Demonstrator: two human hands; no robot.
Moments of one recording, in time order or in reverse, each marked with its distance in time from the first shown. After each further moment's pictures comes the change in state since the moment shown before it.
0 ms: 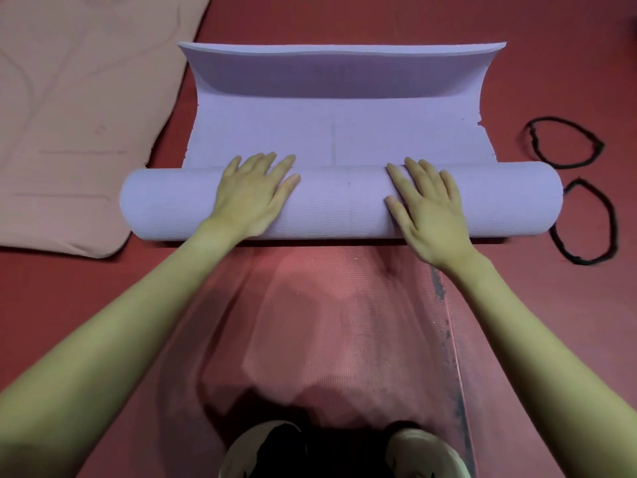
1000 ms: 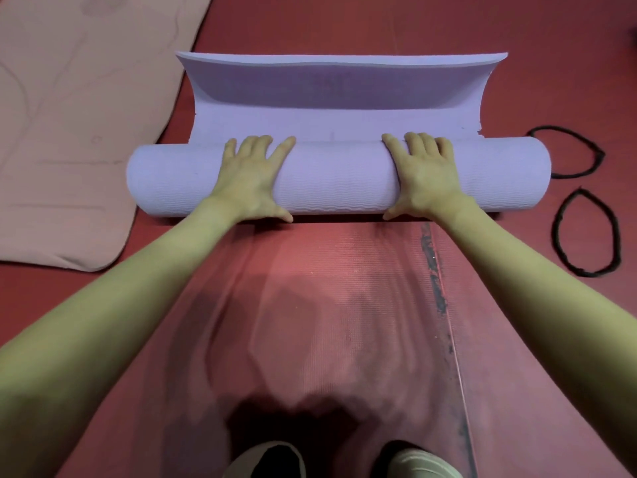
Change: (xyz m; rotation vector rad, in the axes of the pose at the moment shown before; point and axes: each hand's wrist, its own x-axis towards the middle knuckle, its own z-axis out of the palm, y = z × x) left_hand 0.046 -0.018 -0.007 0.067 -0.075 0.053; right_hand 0.084 0.010 -0.012 -0.262 -0.223 0.000
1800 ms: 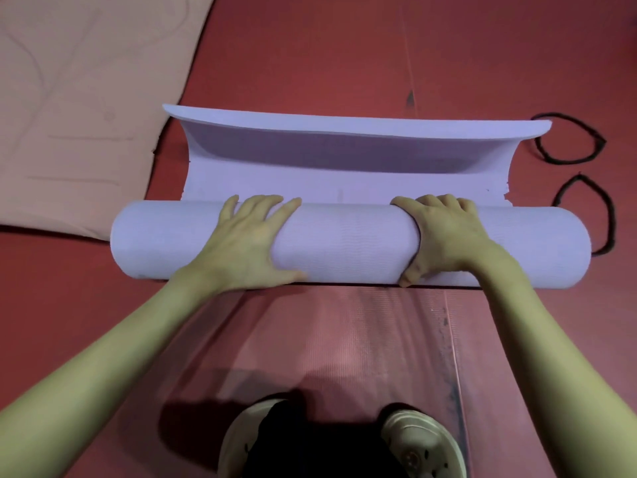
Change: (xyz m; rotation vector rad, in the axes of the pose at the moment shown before) left_hand -0.135 0.039 0.002 -0.168 -0.071 0.067; right_hand -0.115 -0.023 -0.030 0.108 -0.376 0.000
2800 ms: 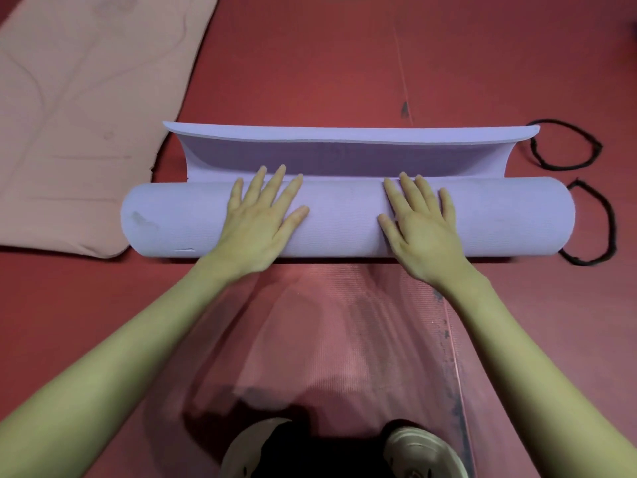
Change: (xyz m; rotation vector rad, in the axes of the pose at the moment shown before) left_hand 0.050 0.005 0.000 0.028 0.097 -0.123; right_hand 0.021 -0.012 0.029 0.193 0.386 0.017
